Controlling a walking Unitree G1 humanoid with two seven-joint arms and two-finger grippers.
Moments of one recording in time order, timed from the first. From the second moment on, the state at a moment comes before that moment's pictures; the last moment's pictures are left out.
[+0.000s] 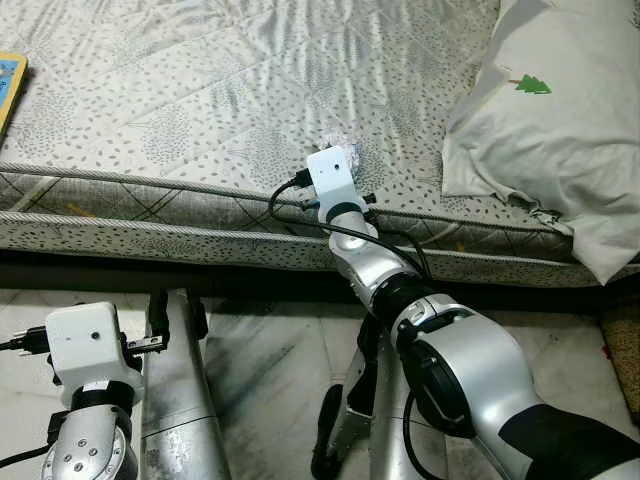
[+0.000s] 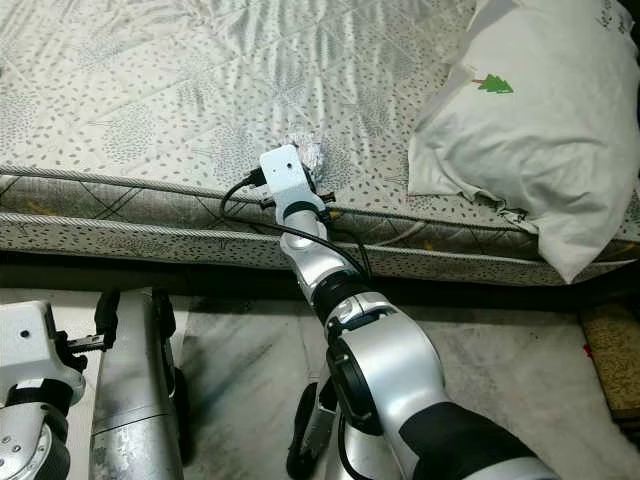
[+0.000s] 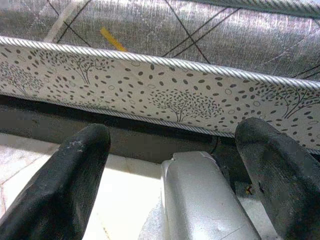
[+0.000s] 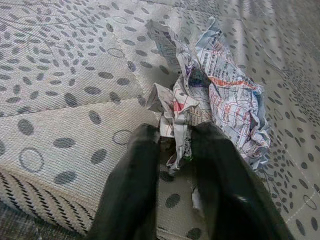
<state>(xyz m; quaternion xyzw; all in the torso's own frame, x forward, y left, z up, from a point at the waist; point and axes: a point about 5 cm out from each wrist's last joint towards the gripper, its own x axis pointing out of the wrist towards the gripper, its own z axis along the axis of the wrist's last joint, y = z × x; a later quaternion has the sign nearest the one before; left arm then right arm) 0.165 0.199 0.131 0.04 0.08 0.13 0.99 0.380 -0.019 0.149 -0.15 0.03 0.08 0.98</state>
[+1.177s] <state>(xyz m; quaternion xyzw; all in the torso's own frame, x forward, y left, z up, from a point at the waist) 0.252 0.186 0.135 0.03 0.02 0.04 1.00 0.374 -0.123 0.110 -0.04 0.04 0.10 0.99</state>
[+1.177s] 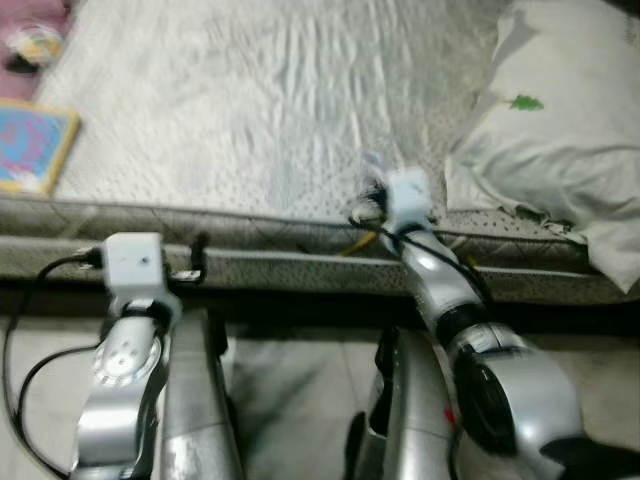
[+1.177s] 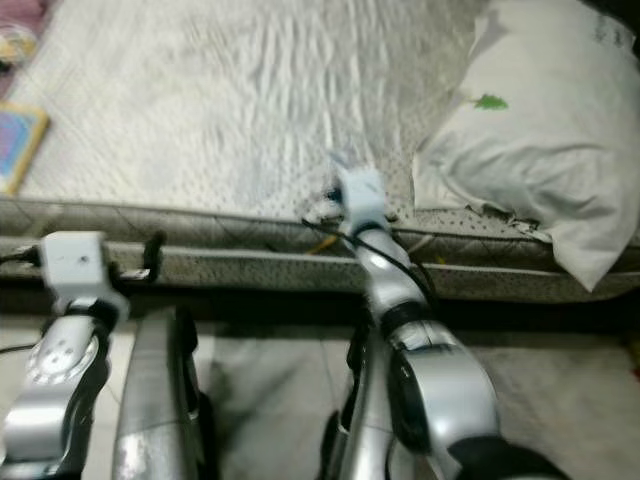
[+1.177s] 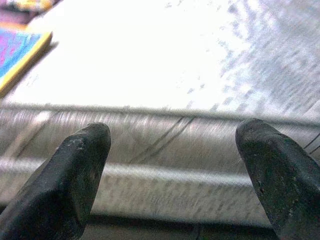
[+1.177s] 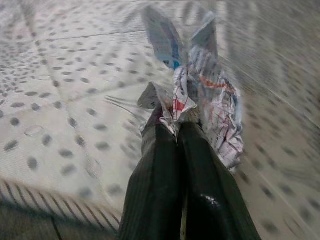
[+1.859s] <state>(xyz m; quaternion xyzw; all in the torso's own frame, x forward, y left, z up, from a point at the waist) 0.267 0.173 0.120 0.02 0.02 -0.01 1.00 0.261 -0.157 0.099 -0.01 0.00 0.06 1.00</state>
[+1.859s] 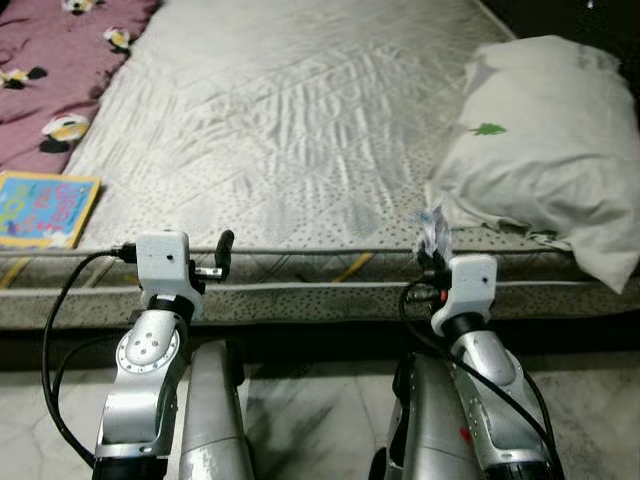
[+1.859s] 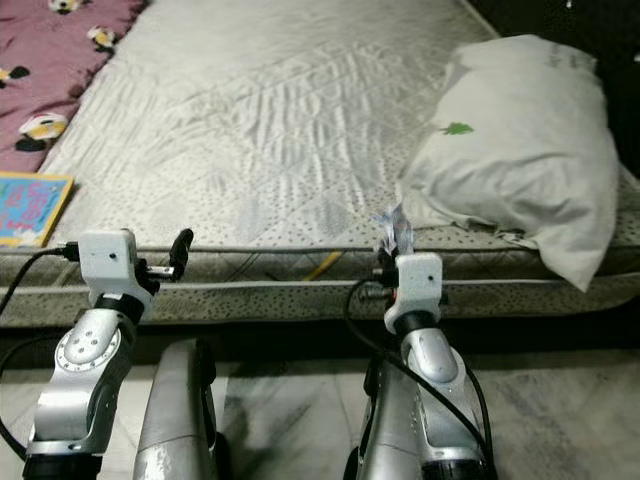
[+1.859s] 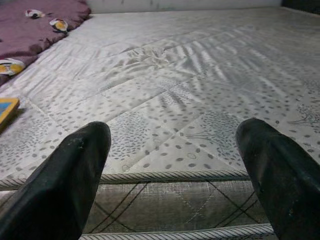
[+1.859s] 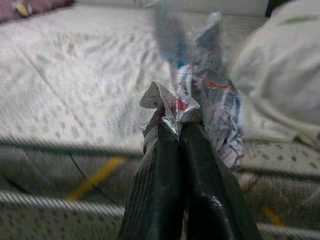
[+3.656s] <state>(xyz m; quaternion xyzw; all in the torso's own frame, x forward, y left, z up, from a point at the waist) 0.283 0.149 0.112 -0.01 0.01 -0.02 1.00 0.283 -0.177 0.118 0.05 0.02 0.00 1.00</state>
